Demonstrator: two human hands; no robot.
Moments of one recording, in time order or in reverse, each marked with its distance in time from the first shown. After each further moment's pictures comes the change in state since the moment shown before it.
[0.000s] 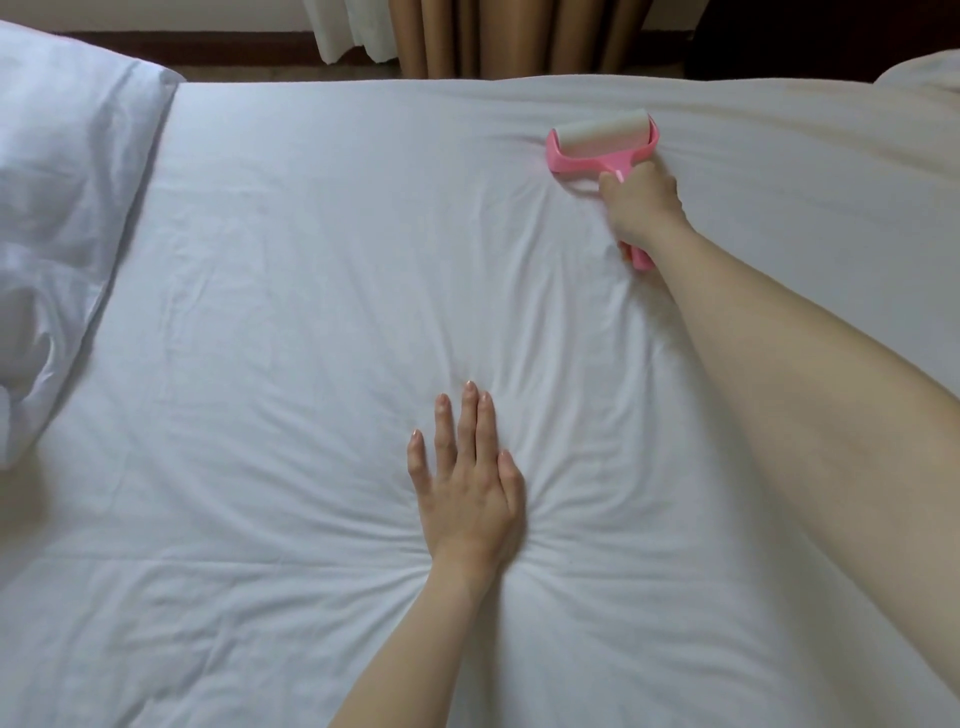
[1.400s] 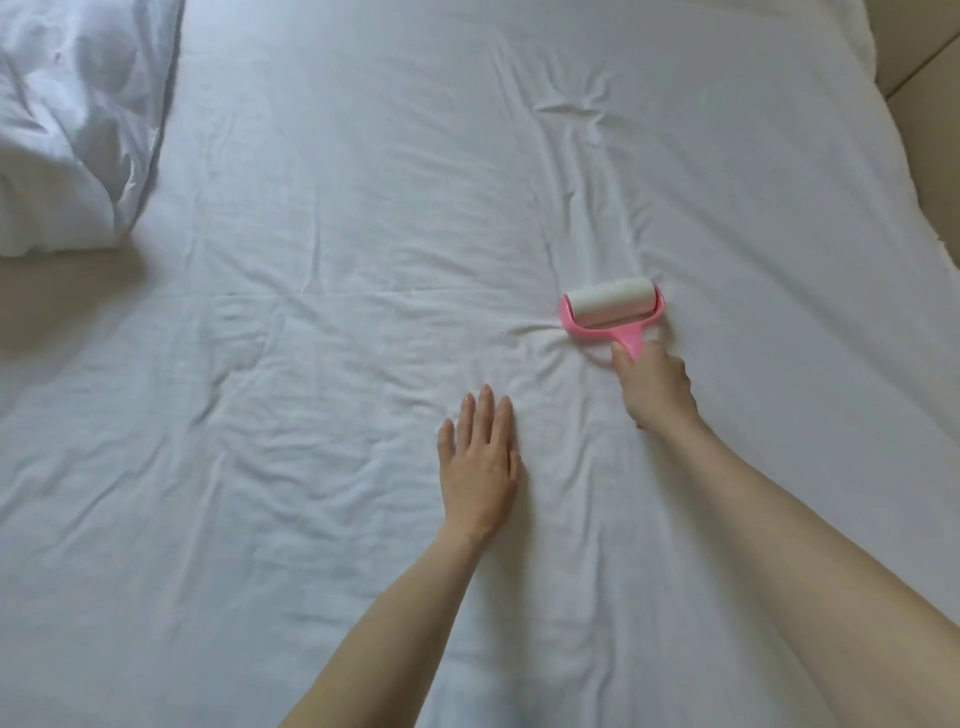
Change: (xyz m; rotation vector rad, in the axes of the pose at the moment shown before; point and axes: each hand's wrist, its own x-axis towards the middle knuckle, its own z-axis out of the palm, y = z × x) left_hand -0.292 0.020 -0.057 -0.043 -0.349 0.166; right_hand -0.411 0.228 -0.034 -0.105 -0.110 0.257
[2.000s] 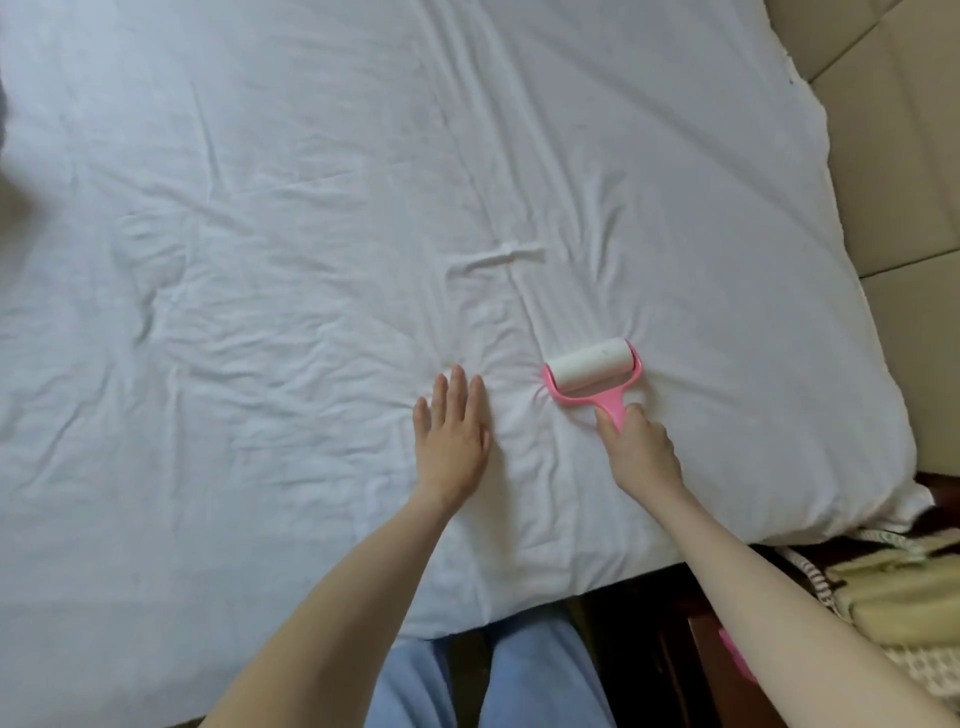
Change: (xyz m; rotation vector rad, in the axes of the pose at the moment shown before) left_hand -0.140 0.007 0.022 0.109 -0.291 0.189; right_hand -0.234 0.148 0.024 -0.070 -0.088 0.241
